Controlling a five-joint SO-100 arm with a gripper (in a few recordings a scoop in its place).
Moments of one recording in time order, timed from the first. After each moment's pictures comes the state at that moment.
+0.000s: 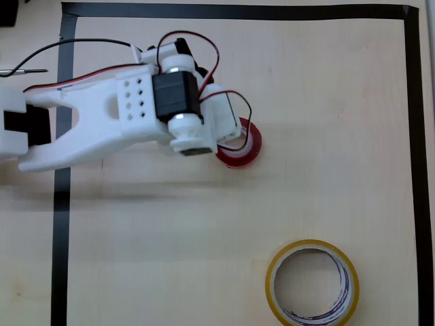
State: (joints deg) arm -6.8 33.5 15.8 102.8 -10.5
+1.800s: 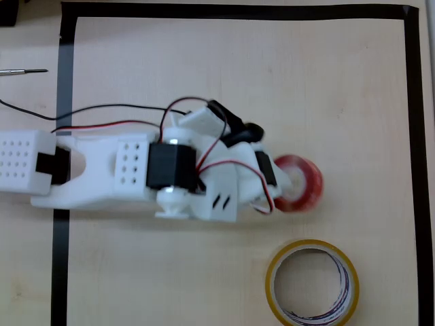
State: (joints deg) arm 4.7 21.3 -7.8 84.5 -22.5
